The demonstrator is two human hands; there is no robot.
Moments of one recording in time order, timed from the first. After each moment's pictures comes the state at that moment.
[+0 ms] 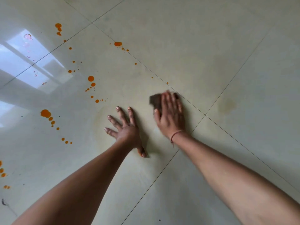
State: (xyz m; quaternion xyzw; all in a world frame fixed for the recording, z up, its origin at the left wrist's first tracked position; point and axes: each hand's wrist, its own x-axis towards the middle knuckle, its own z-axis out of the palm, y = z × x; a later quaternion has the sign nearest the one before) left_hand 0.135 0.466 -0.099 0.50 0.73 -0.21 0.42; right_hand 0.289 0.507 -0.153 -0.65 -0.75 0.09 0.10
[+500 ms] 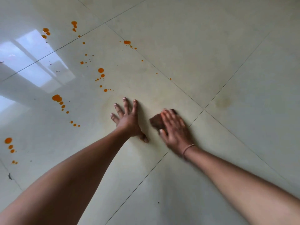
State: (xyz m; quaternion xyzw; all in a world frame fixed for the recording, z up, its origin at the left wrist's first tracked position) left_hand 0.118 0.439 -0.103 0.58 0.71 -0.11 0.37; right_hand 0.325 0.425 -0.153 -0.53 -0.84 0.10 0.06
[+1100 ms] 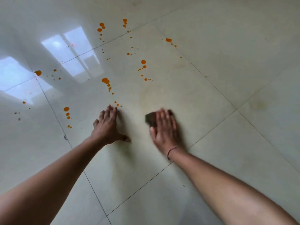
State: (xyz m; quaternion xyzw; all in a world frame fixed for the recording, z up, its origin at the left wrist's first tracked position) left_hand -0.041 0.298 -0.105 0.53 0.80 -0.05 0.28; right_hand 0.181 0.346 -0.153 -0.54 -0.83 0.13 0.08
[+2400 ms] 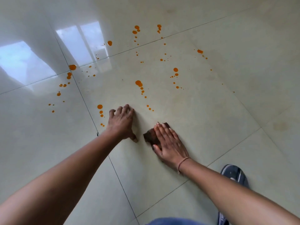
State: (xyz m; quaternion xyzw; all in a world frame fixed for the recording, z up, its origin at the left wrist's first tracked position) left_hand -0.118 0.293 -0.094 0.60 0.76 -0.13 0.21; right_hand 0.113 0.308 -0.148 -0.37 -0.92 0.12 0.00
